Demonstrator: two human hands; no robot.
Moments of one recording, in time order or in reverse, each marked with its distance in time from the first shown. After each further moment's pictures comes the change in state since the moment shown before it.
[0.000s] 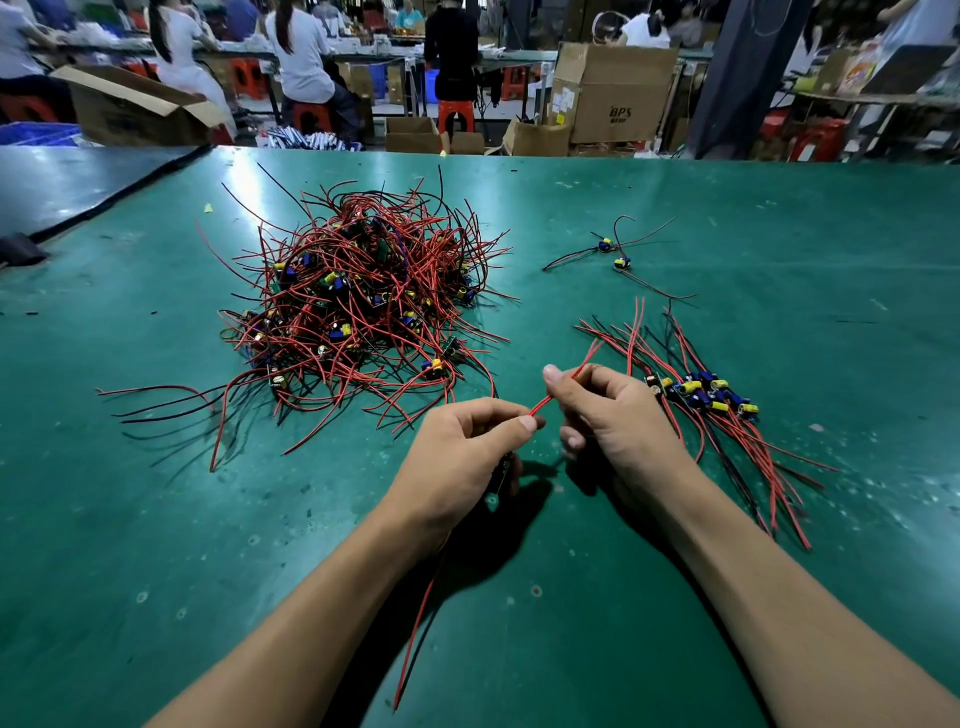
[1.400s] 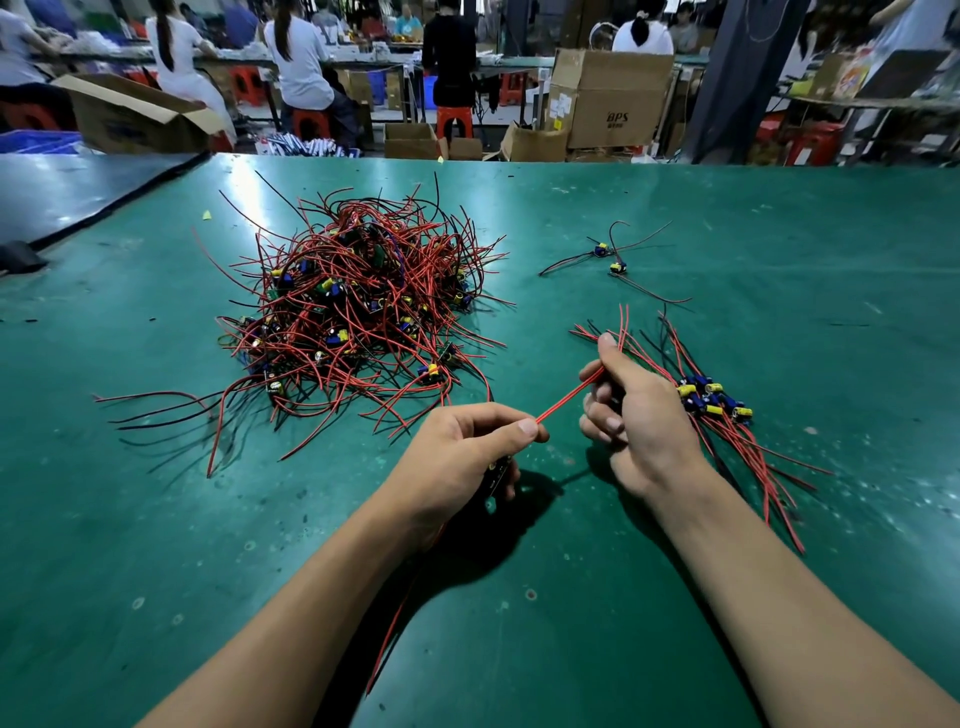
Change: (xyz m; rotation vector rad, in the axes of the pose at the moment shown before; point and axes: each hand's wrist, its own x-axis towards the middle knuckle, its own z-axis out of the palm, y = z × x) left_hand 0.004 0.004 -0.003 0.014 -0.111 -0.051; right_hand 0.013 -0.017 -0.004 0.268 0.241 -0.034
